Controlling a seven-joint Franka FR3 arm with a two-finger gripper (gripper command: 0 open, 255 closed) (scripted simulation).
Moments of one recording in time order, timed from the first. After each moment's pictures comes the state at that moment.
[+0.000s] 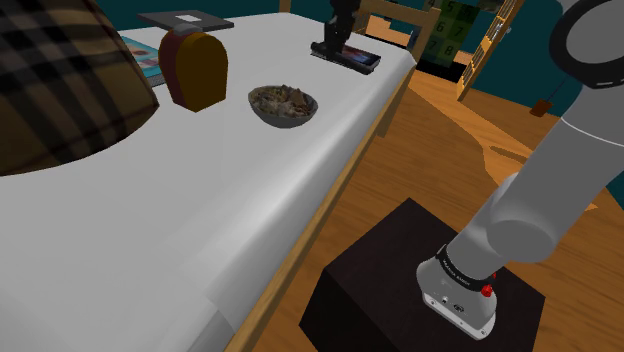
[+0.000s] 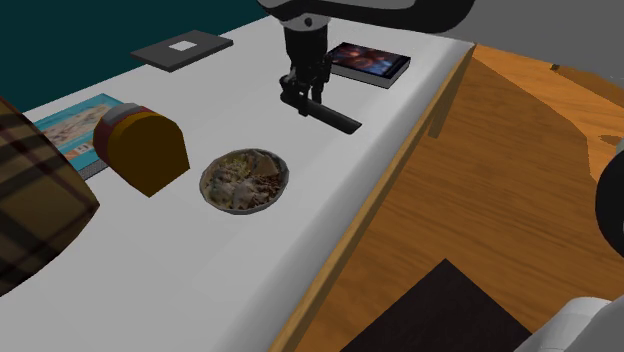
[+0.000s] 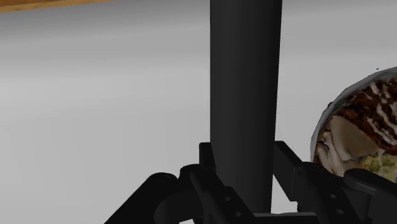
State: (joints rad) arm 0.11 0.08 -0.06 -1.52 -0.07 1.63 -0.25
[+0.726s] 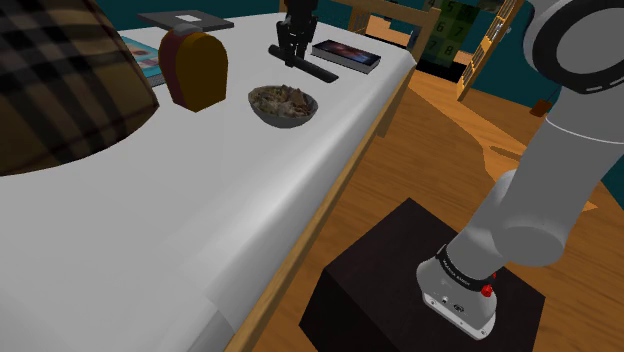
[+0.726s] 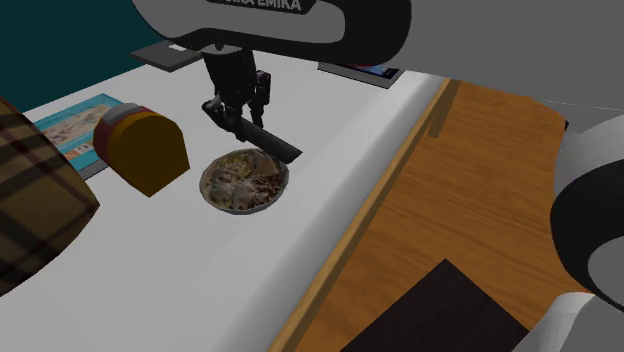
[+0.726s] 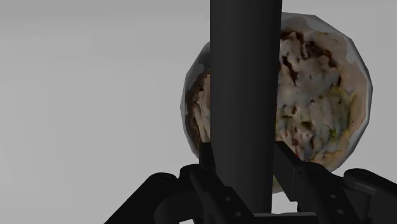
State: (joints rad) arm 0.25 0.18 0.04 -1.40 -0.09 1.59 0.00
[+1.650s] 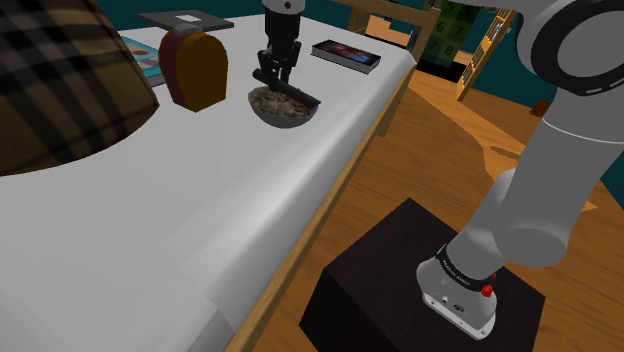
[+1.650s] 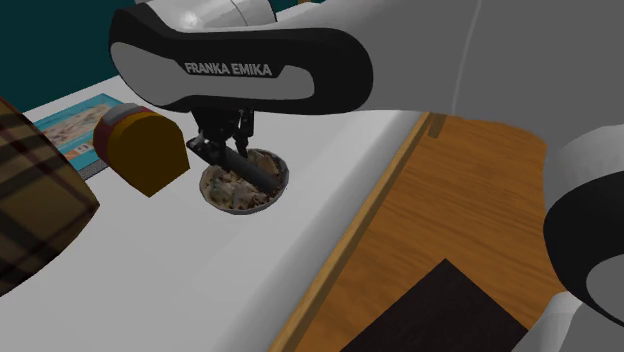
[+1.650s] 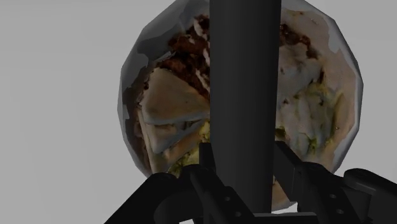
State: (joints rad) arm 0.29 0.20 0.07 -1.52 -0.10 1.72 0.08
